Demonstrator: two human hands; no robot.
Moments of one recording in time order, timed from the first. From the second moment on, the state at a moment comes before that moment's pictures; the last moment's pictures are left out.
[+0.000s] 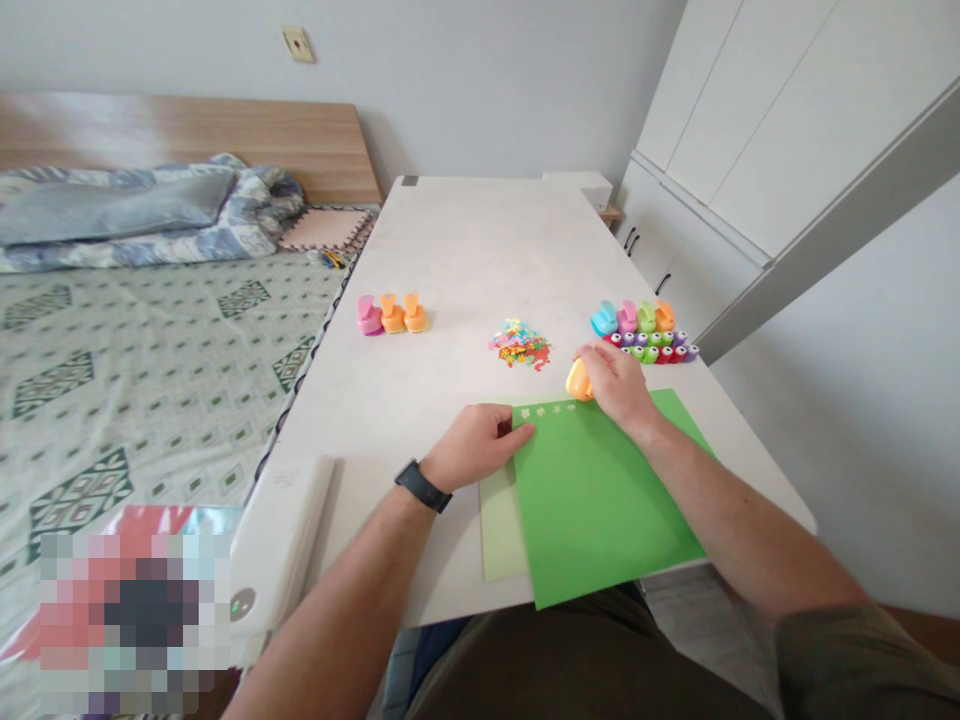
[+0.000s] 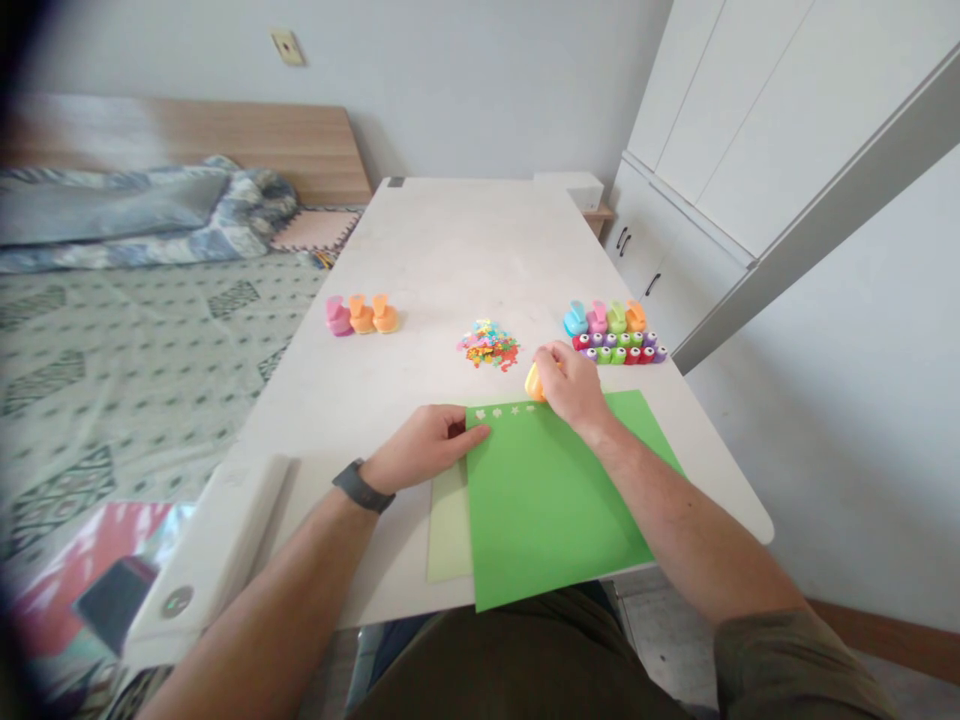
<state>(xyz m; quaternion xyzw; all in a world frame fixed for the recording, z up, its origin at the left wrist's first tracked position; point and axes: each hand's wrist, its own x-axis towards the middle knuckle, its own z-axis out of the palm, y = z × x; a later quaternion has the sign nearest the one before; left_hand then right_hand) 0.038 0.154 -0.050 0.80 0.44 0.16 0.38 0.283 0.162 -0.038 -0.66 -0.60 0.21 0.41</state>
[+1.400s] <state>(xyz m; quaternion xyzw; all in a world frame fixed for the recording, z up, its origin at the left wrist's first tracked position) 0.038 0.154 -0.050 0.82 0.43 0.15 0.35 0.234 0.257 -0.023 -0.59 -0.51 0.45 0.44</state>
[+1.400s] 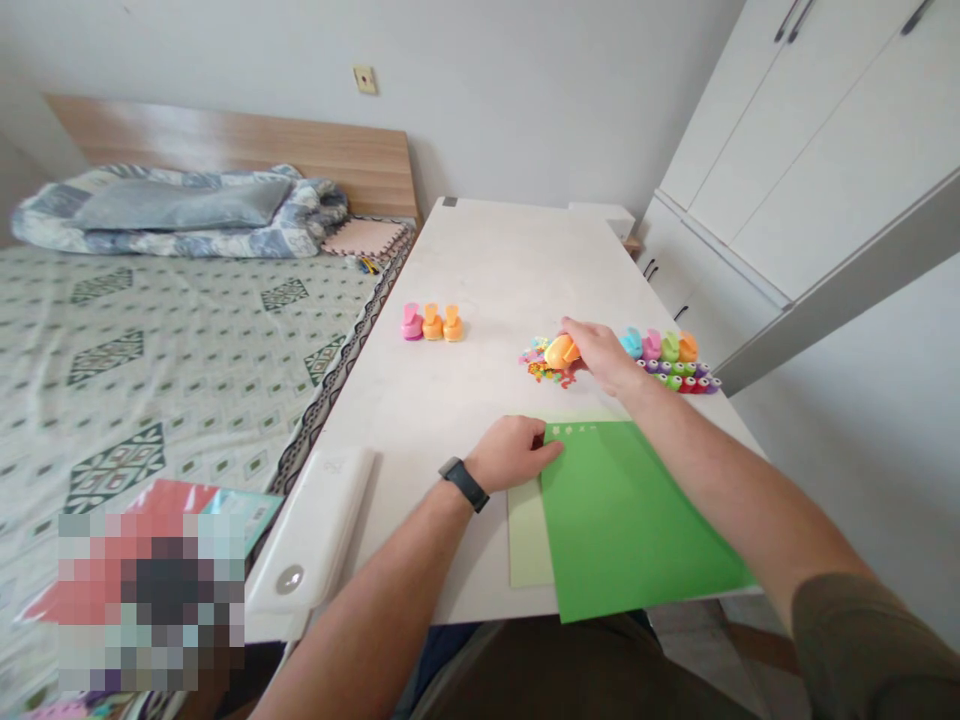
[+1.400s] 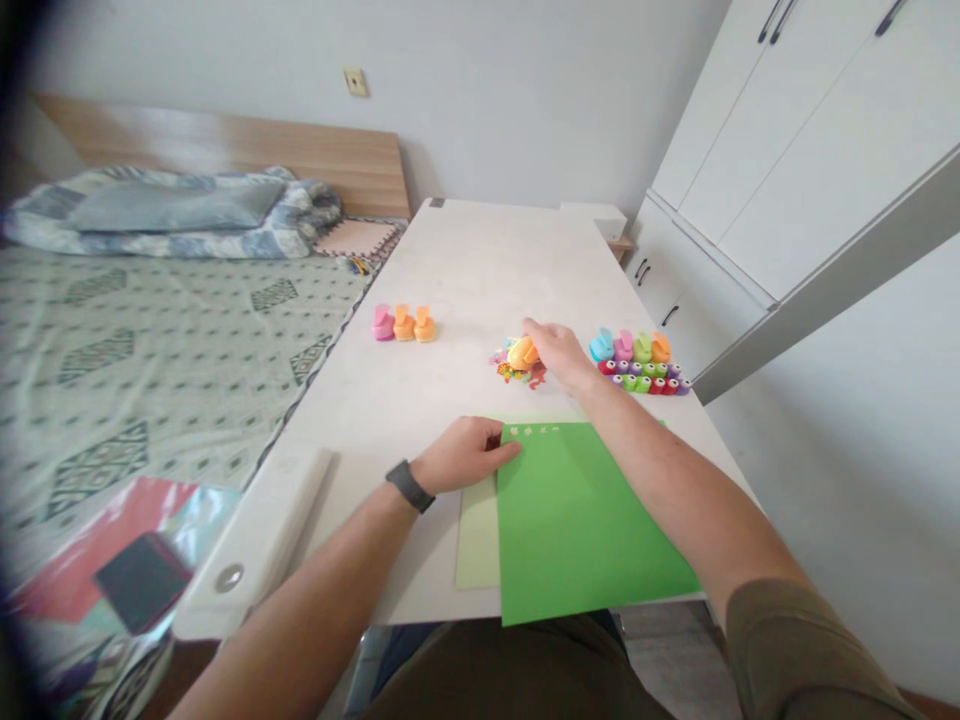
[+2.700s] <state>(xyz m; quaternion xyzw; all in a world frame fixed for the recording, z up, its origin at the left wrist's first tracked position) 0.035 0.151 -0.051 0.82 0.44 0.15 0.33 0.077 0.379 -0.036 -0.68 -0.61 0.34 0.23</state>
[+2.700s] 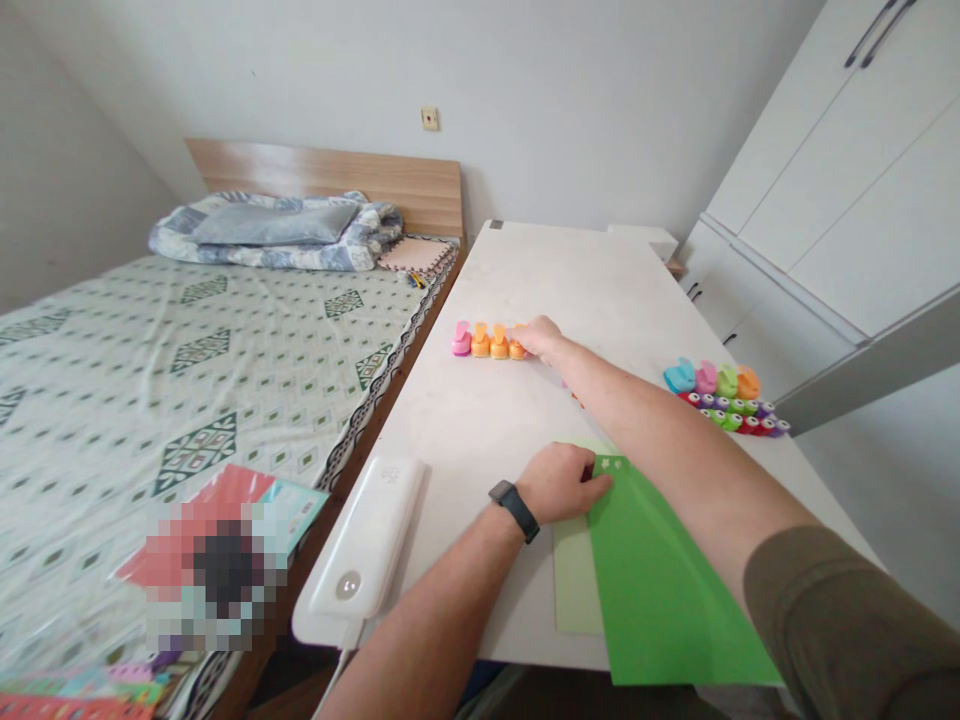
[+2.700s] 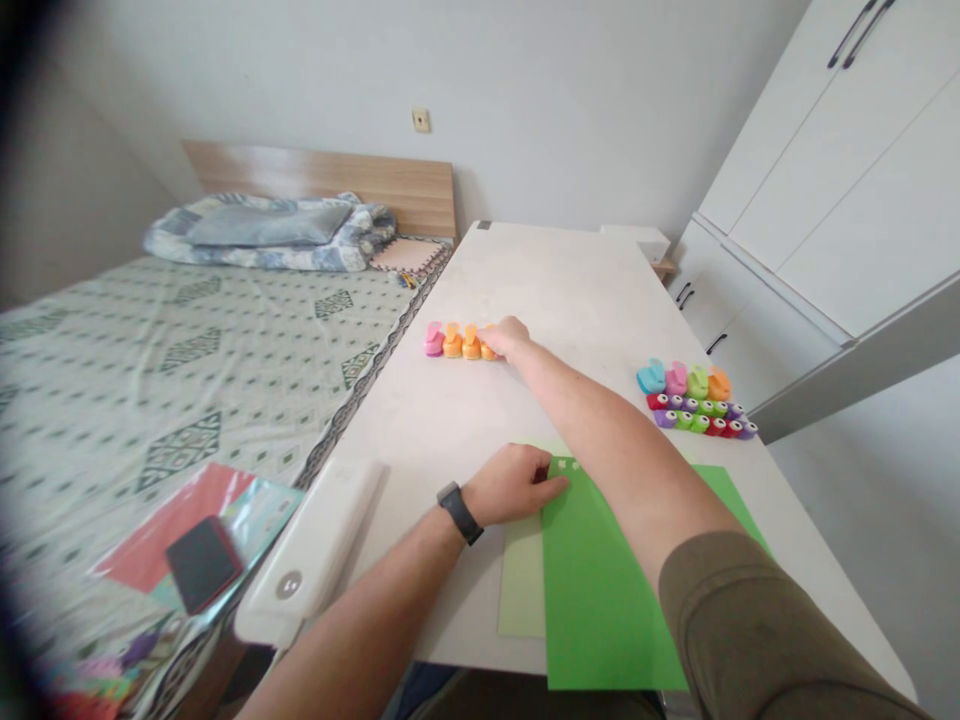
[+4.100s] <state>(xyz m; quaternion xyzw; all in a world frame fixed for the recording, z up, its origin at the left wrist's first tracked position) 0.031 0.150 -0.041 0.87 0.34 0.09 0.35 0.323 0.143 -0.032 -0.56 -0.68 0.45 0.17</state>
